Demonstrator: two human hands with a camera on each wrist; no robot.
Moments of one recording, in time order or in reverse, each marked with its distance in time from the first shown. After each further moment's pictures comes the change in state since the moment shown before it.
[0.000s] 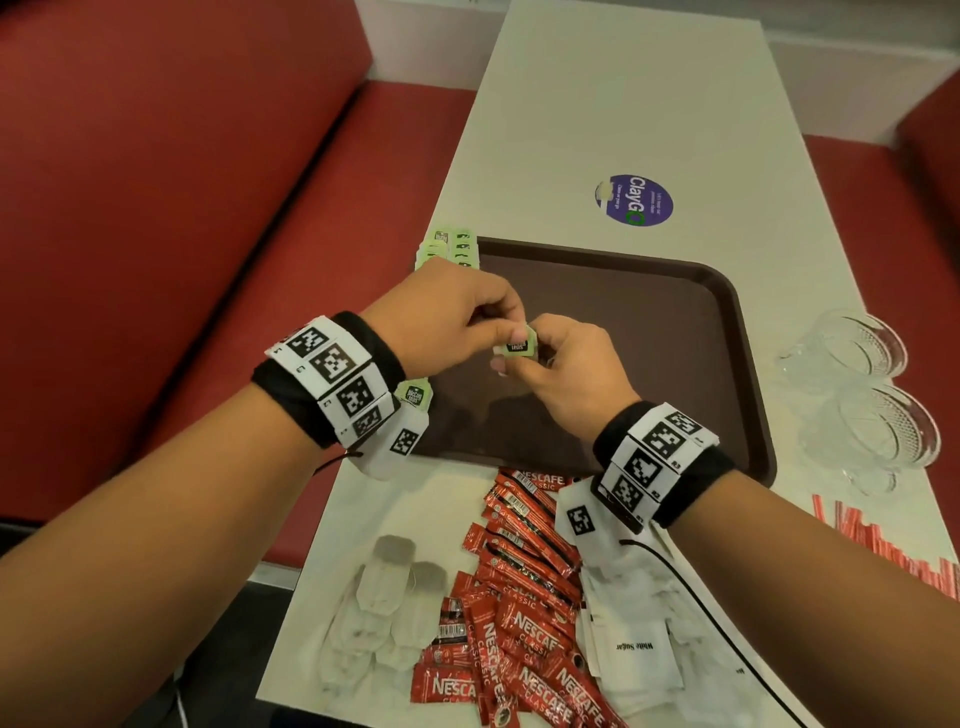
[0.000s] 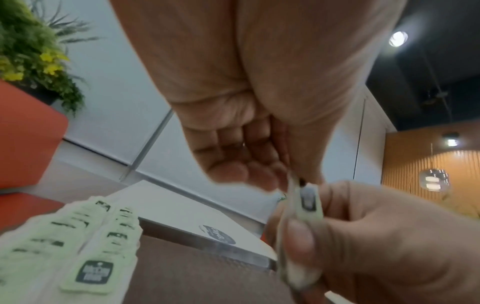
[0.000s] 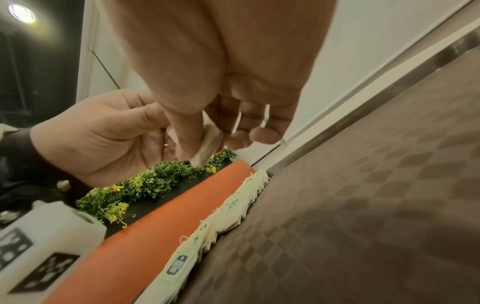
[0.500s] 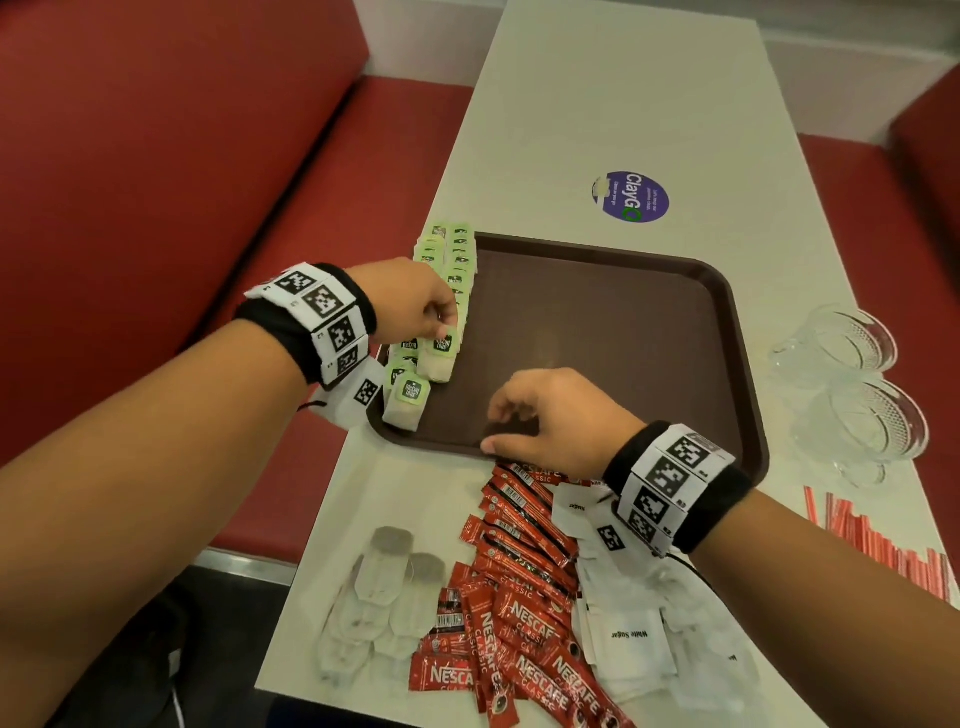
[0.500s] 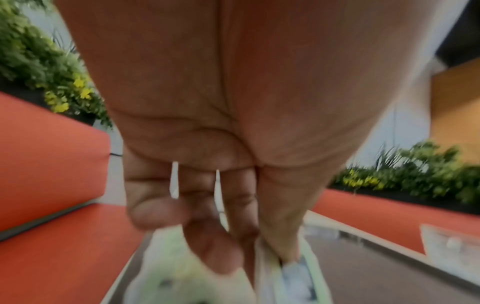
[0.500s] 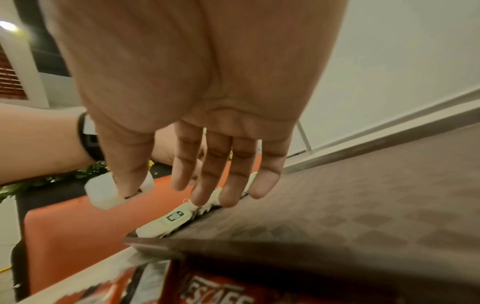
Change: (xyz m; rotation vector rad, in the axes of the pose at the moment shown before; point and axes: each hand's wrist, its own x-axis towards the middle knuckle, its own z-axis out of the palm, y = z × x) left_hand 0.020 -0.055 -0.015 0.377 -0.407 -0.286; right_hand -0.025 0.001 -0.007 -0.394 -0.491 -0.192
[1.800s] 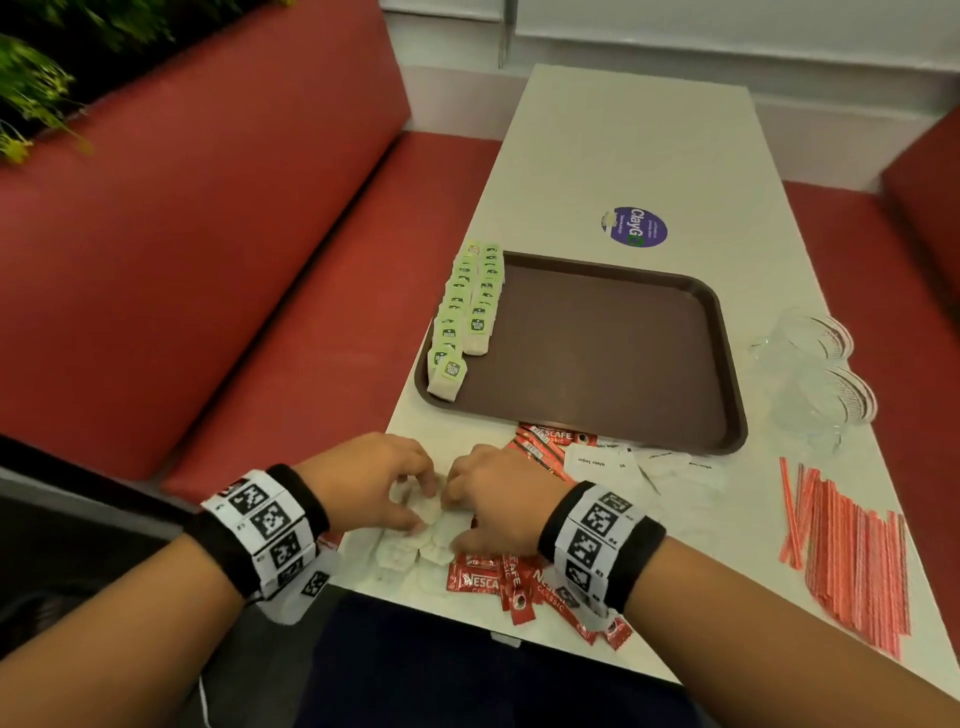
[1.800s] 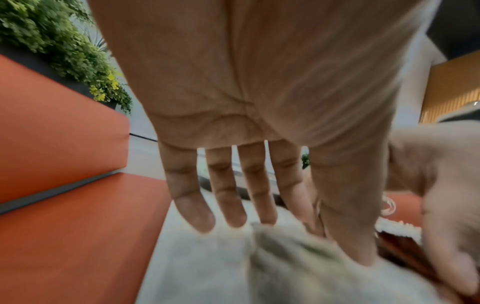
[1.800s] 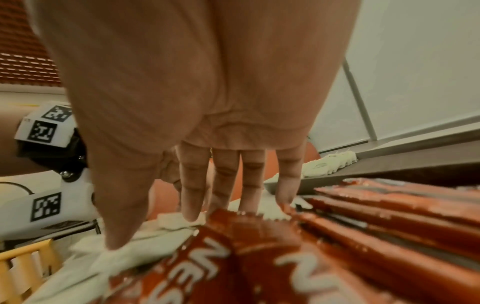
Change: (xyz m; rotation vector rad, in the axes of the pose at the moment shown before) left_hand -0.192 0.029 0.121 -0.171 -0.054 0.098; right_hand -0.050 -0.102 0.073 -0.350 -0.311 -0.150
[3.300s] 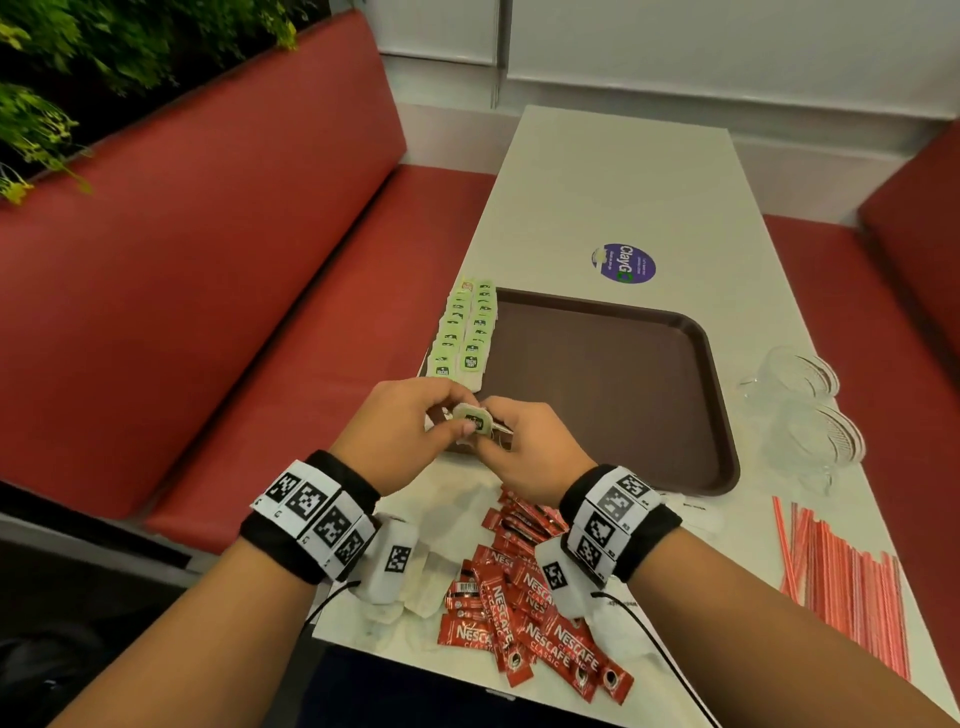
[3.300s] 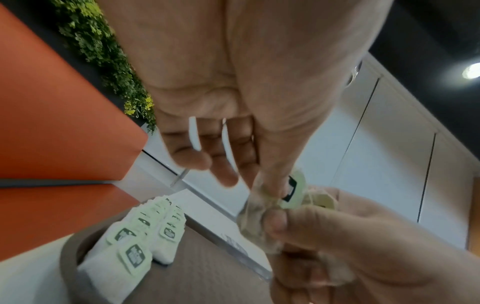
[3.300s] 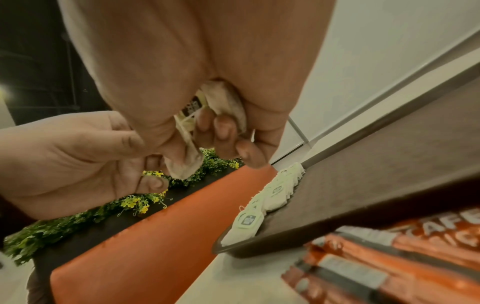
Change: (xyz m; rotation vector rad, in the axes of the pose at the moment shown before) left_hand 0.038 0.041 -0.054 -0.375 0.673 0.023; right_hand 0.012 0.050 -0.035 0.653 0.650 0.102
